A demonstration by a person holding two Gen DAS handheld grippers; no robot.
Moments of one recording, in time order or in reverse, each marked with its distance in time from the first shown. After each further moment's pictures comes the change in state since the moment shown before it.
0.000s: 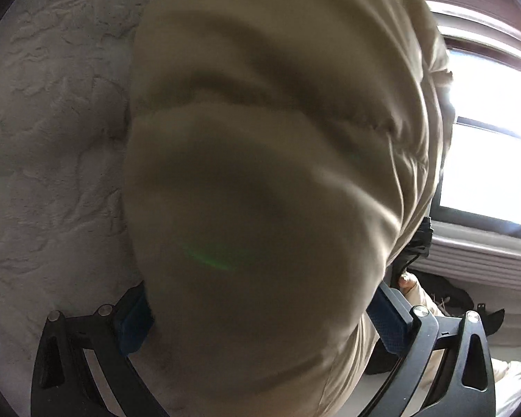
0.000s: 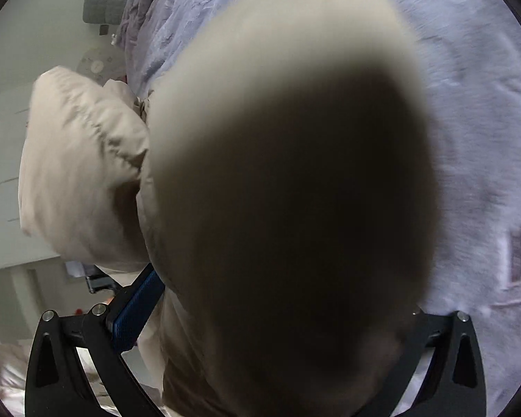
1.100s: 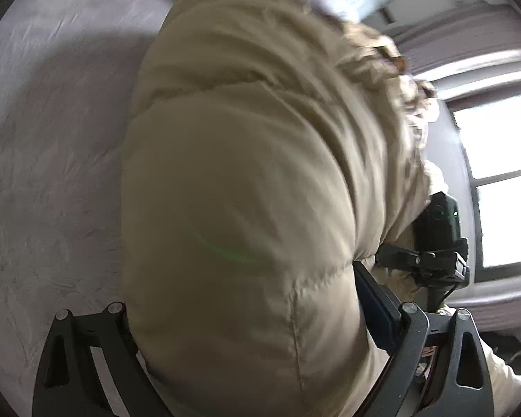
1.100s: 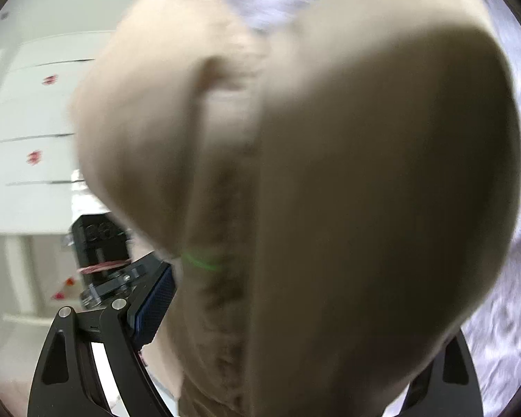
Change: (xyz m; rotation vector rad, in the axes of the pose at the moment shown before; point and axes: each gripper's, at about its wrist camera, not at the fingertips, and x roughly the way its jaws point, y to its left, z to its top) left arm -0.205 0.051 0.078 0.052 -0.379 0.251; right arm 0.191 0.197 0.146 -0.188 0.035 0.005
